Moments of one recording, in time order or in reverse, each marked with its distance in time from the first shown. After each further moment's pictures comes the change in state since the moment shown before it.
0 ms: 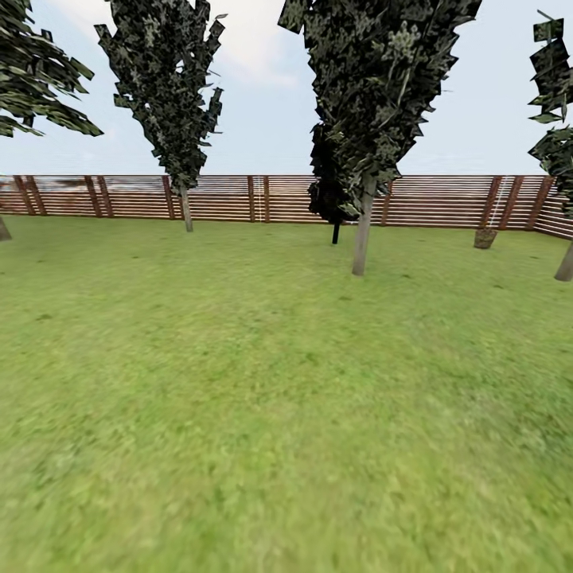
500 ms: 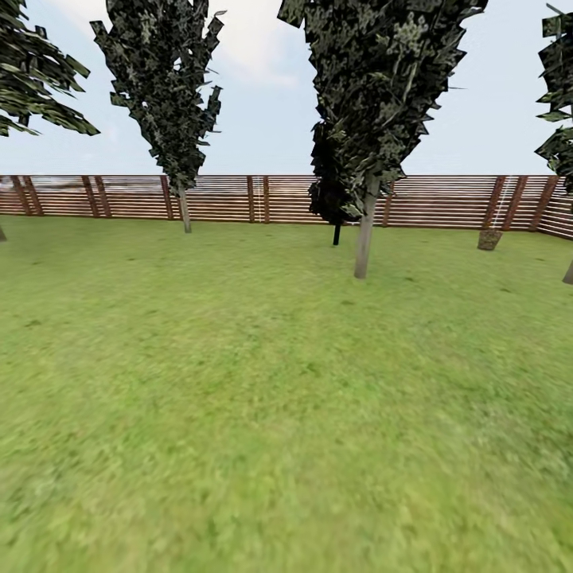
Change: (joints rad) left arm 0.000 0.000 0.000 0.000 0.000 0.000 0.000; right arm 0.000 0.000 0.000 0.000 0.000 0.000 0.000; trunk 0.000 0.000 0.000
